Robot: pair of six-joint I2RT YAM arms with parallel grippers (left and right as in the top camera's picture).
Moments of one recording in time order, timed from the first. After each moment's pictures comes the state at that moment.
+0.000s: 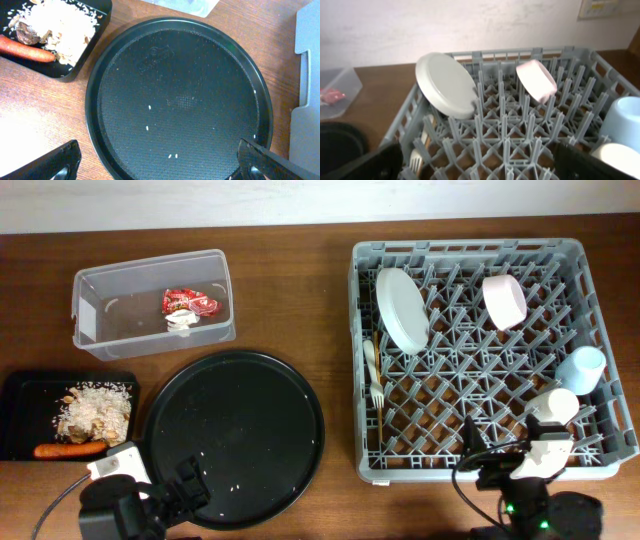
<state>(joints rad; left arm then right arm) 0.08 0.40 0.83 -1.25 -0.02 -0.31 0.07 0.05 0.50 -0.66 0.03 0.11</state>
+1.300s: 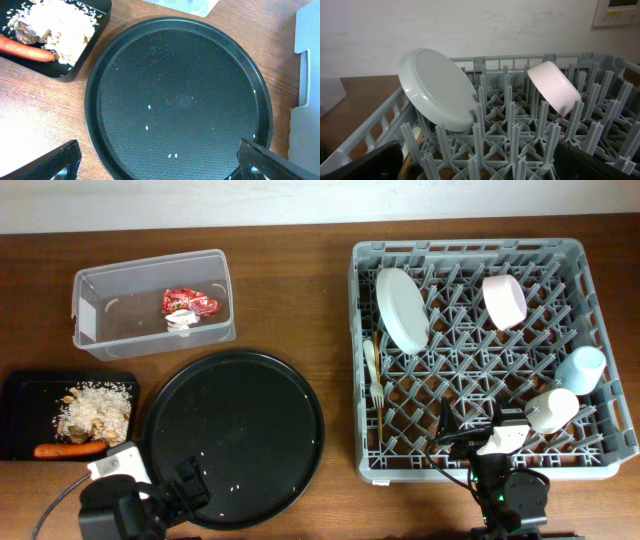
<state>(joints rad) 0.08 0.40 0.83 -1.25 -0.02 -0.31 0.07 0.01 0.01 -0.07 0.02 0.08</state>
